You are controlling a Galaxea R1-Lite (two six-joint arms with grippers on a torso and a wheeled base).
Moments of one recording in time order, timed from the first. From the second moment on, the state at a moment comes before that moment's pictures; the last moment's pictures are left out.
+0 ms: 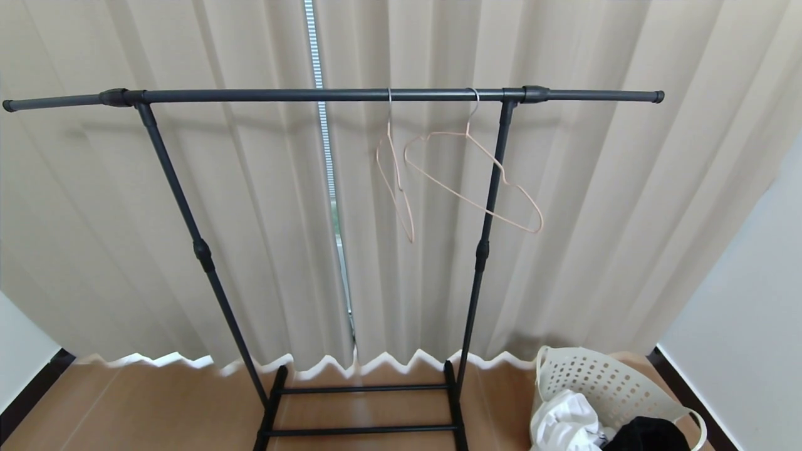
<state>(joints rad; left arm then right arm) 0.00 0.00 -0.02 0.04 -0.03 0.00 0.01 0.00 -0.05 0.12 0.08 -0.03</state>
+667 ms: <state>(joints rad) 0.00 0.00 -0.02 0.04 -0.03 0.00 0.01 0.00 -0.05 0.12 0.08 -0.03</state>
